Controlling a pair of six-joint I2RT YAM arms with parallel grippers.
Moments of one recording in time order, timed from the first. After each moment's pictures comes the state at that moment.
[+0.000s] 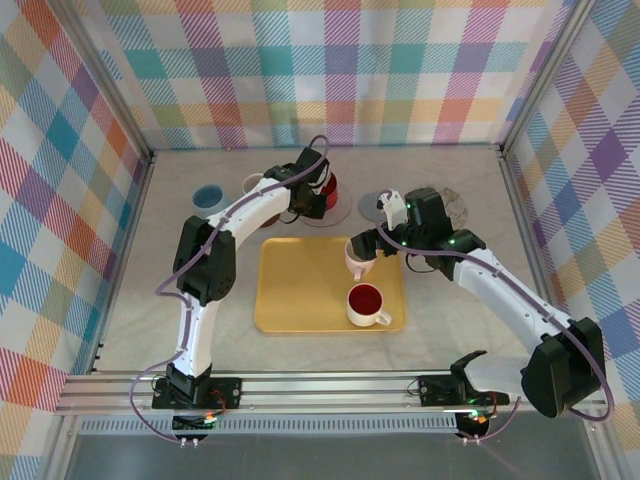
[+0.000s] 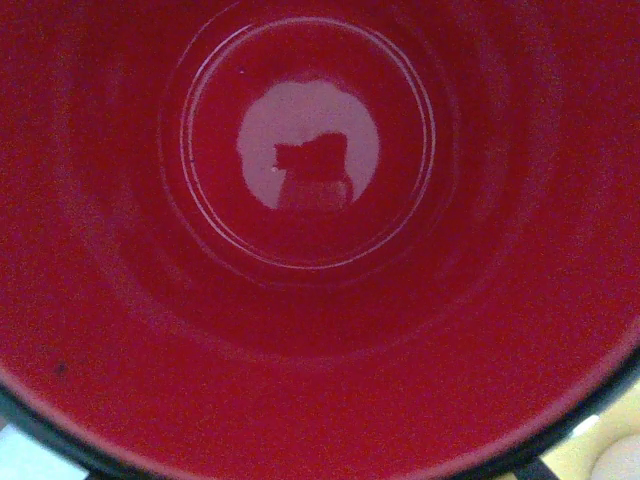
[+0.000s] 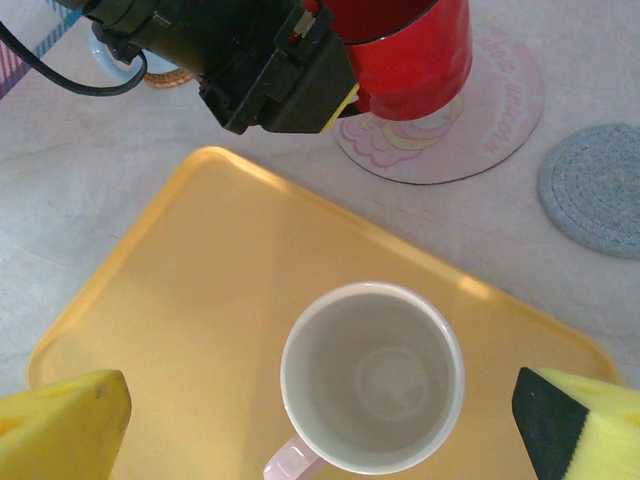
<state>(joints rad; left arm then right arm) -0.53 2.15 1.88 -0.80 -0.03 -0.17 0.47 1.24 0.97 -0.42 -0.29 0.08</state>
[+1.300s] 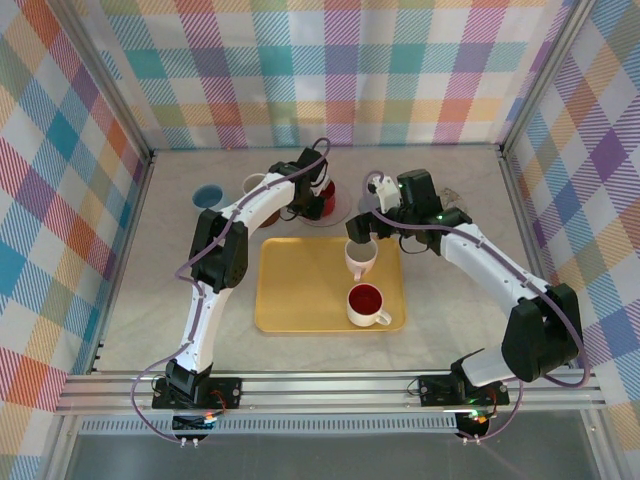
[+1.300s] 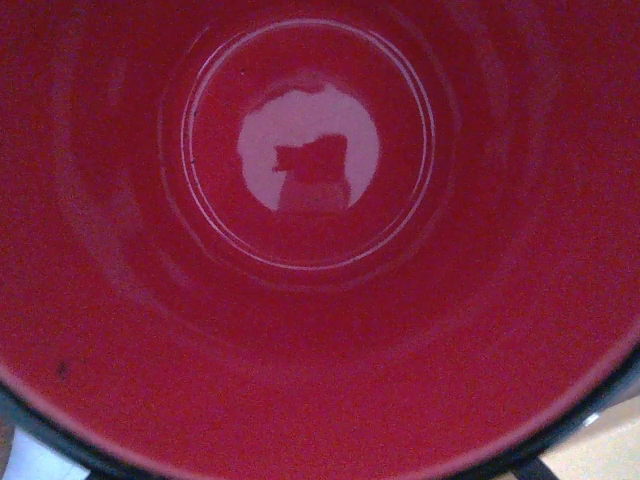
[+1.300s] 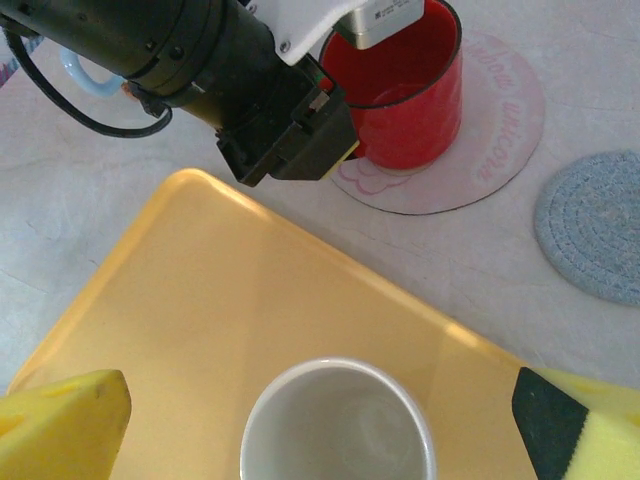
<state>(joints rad) -0.49 2.32 2.04 -0.91 0.00 -0.10 0.43 1.43 1.13 -0.43 -0.35 0.05</state>
